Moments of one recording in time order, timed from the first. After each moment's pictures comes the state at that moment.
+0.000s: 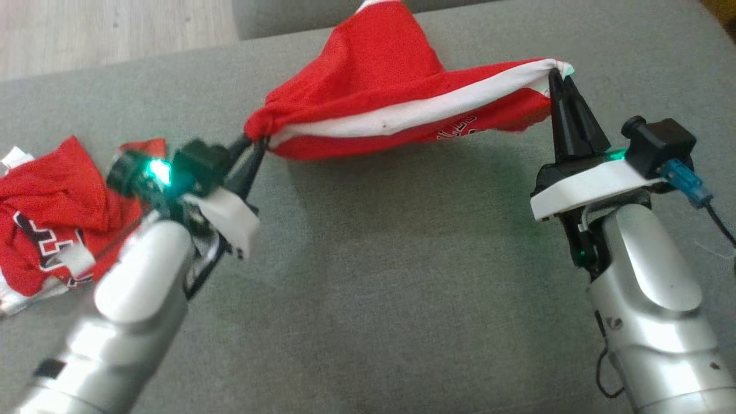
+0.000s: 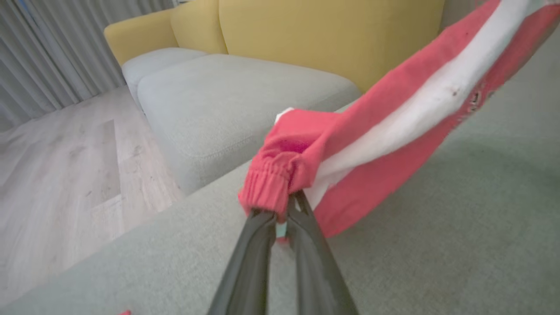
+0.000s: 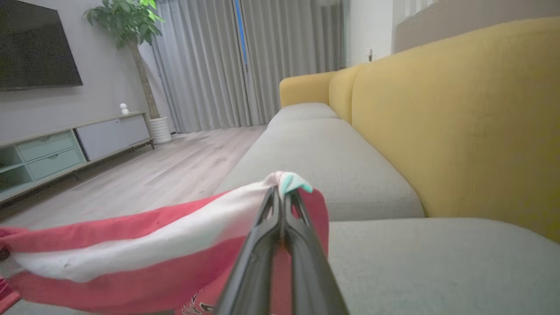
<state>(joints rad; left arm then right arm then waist) -0.68 0.31 -0.65 0.57 -0.35 -0.10 -0.06 -0.56 -0.09 0.17 0.53 0.23 0.13 -0.25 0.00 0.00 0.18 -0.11</state>
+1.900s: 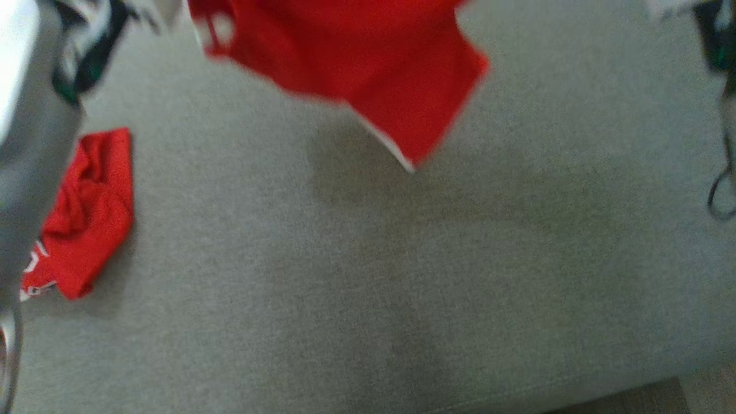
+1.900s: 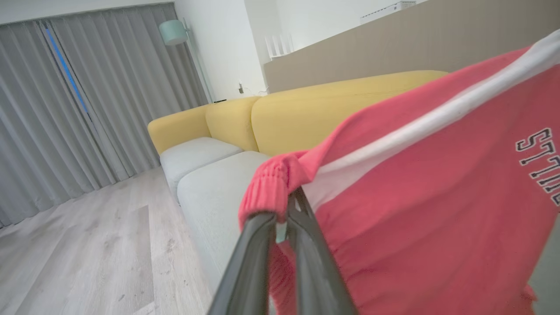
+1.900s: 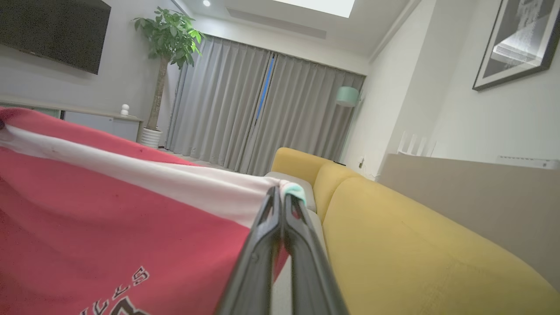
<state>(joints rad) -1.15 0.44 -0.59 0.33 -0.54 -0.08 0.25 -1.00 -0.34 0.29 0.33 0.25 0.13 -0.03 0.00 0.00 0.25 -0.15</state>
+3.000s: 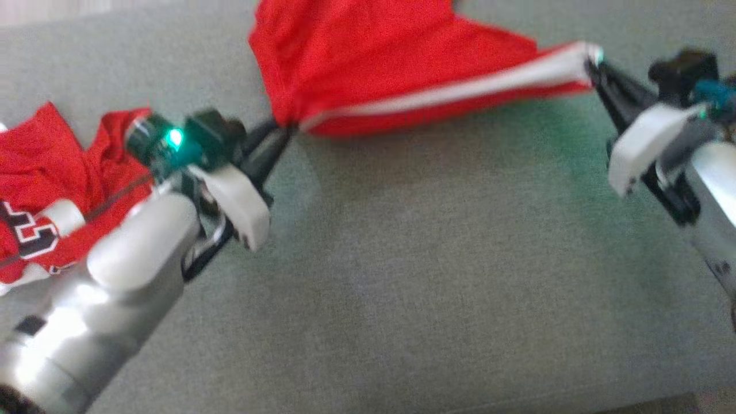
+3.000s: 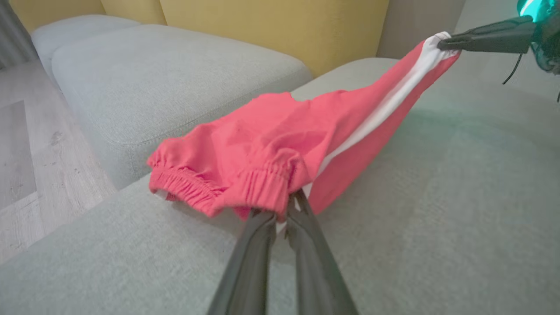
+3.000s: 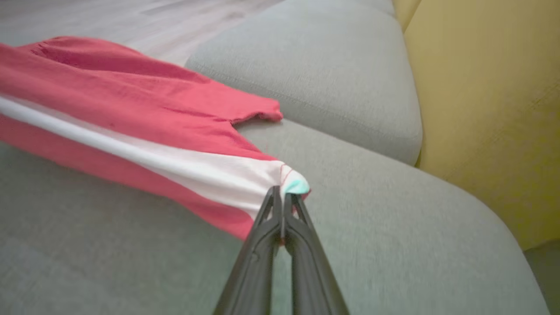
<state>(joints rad) -0.89 0.41 -1.03 0.54 -0.70 -0.13 -0.09 -0.88 -0.52 0.81 0.75 0.56 0.13 -0.11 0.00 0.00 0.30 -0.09</state>
